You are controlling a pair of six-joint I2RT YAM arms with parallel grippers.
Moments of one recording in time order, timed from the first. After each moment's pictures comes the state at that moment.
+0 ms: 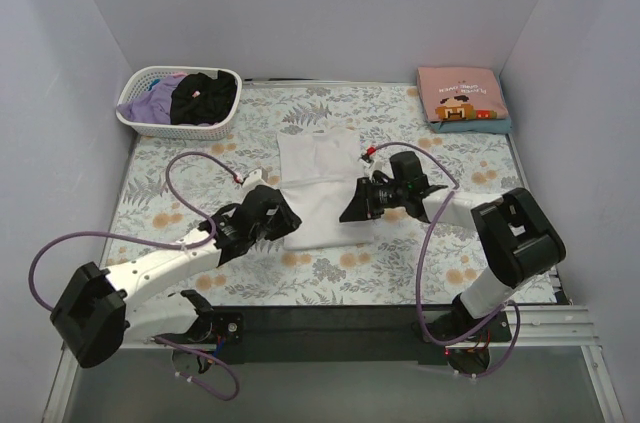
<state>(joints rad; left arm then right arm) -0.78 1.18 0.65 -0.28 -0.23 -1.02 0.50 1.64 0.75 0.17 -0.81 0.43</state>
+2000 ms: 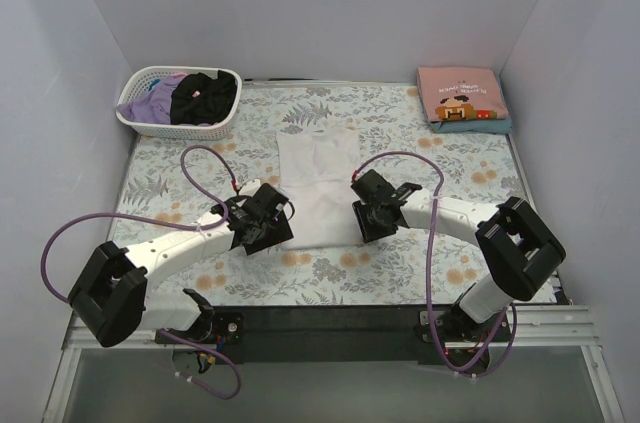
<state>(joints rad) -0.74 1.27 0.72 -0.60 -0.25 -1.03 0.78 1.56 0.87 -0.51 0.08 0.40</state>
